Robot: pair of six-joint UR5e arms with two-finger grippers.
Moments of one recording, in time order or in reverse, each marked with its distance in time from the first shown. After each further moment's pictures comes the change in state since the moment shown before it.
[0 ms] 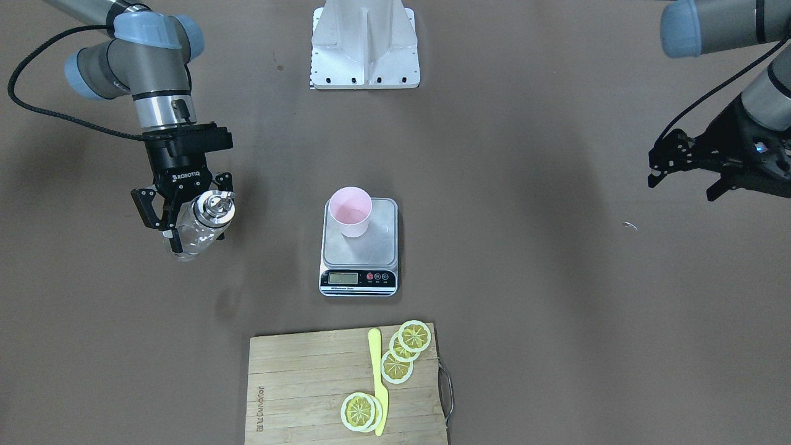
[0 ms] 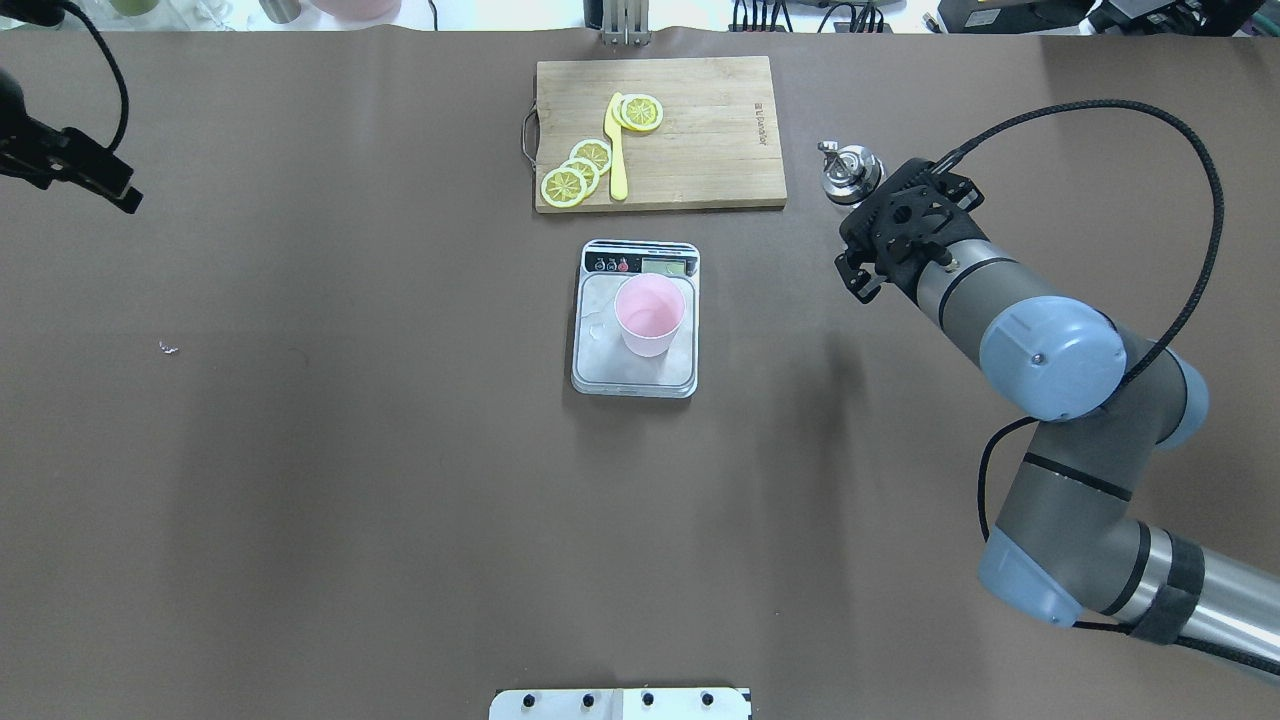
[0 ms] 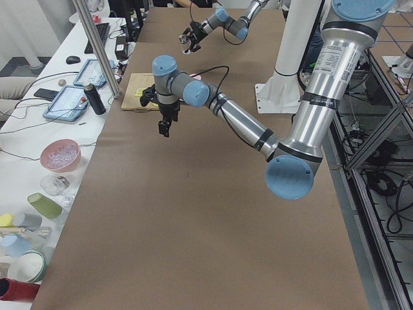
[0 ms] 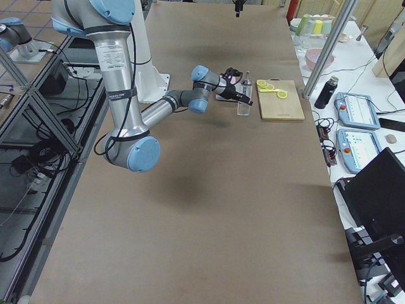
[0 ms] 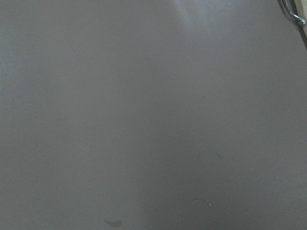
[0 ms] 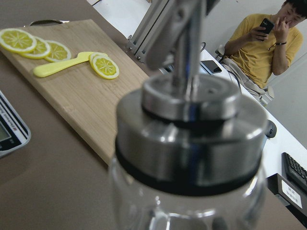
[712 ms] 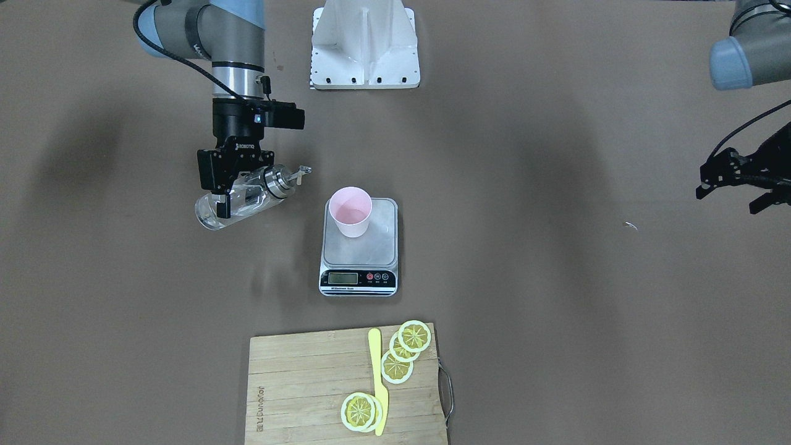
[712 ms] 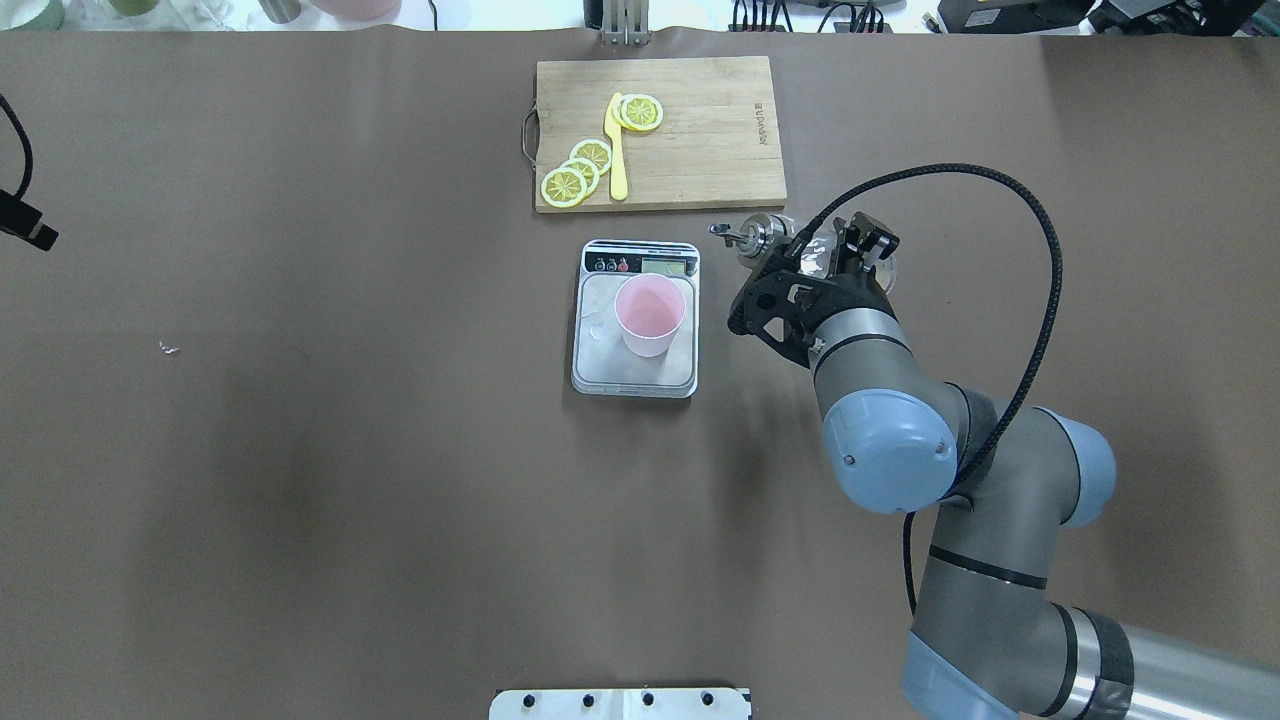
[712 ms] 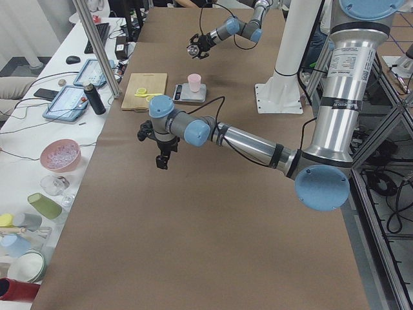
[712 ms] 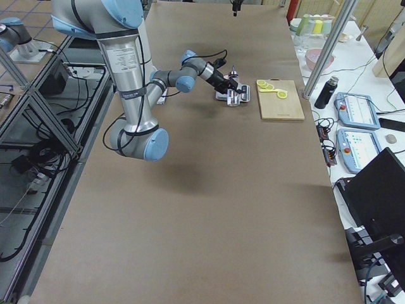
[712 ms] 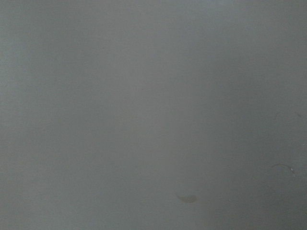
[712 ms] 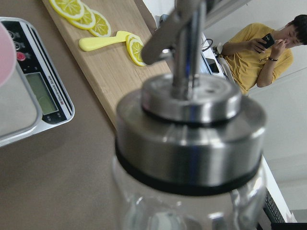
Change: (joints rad) left arm -0.067 0.133 0.163 -0.245 -0.055 0.113; right arm -0.167 0.128 0.061 -0.425 -0.253 -0.110
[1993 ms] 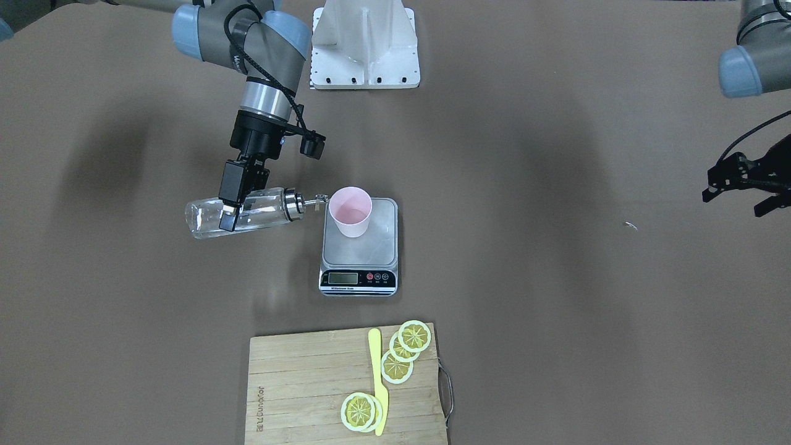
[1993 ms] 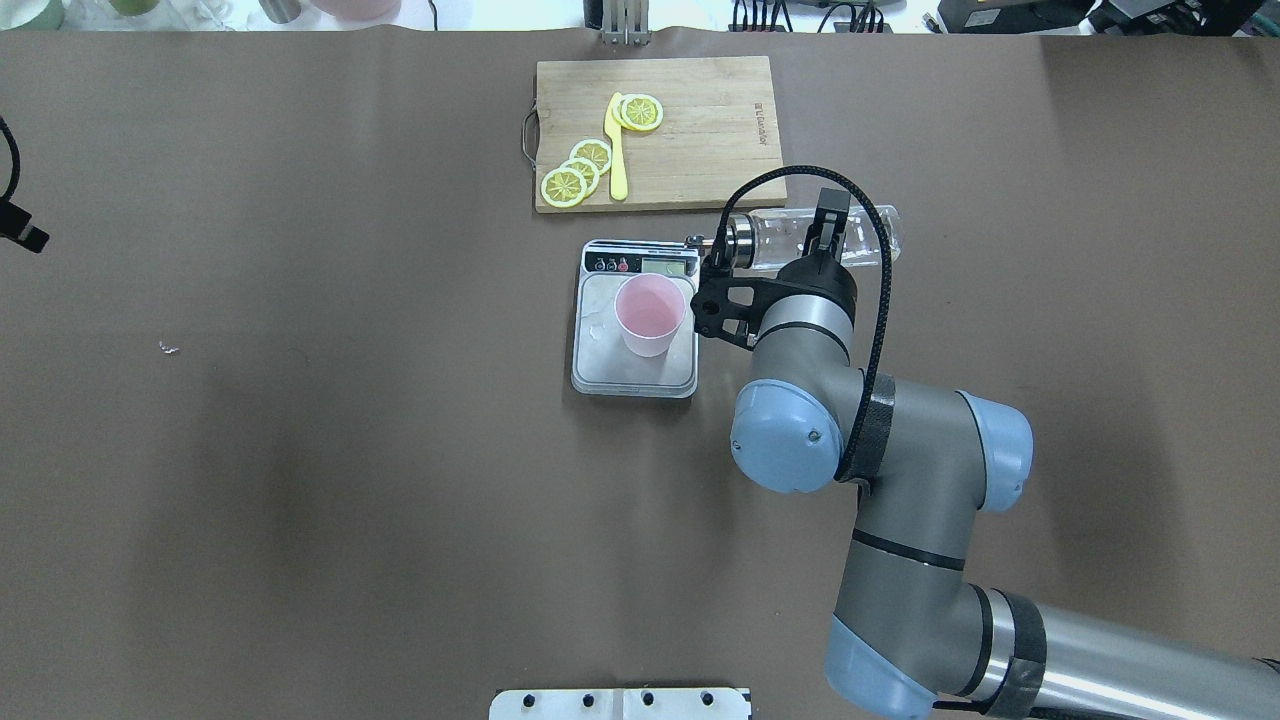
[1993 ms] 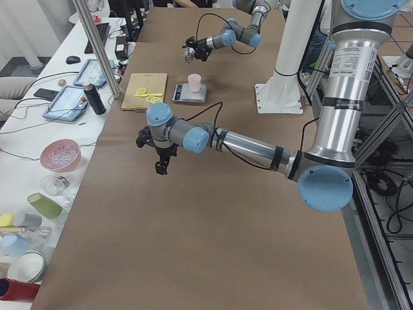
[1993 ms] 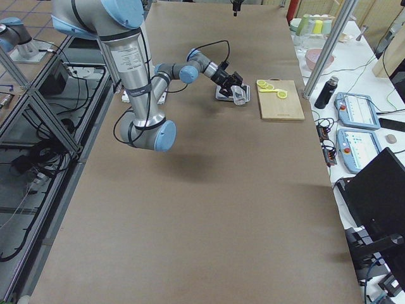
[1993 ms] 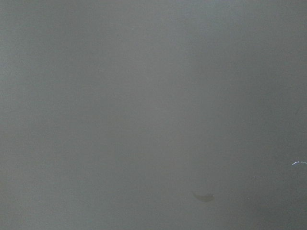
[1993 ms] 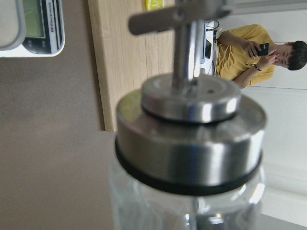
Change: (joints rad) left arm -0.015 0.004 0.026 -0.019 -0.014 0.006; right arm -0.002 0.134 -0.097 -0.298 -0.150 -0.199
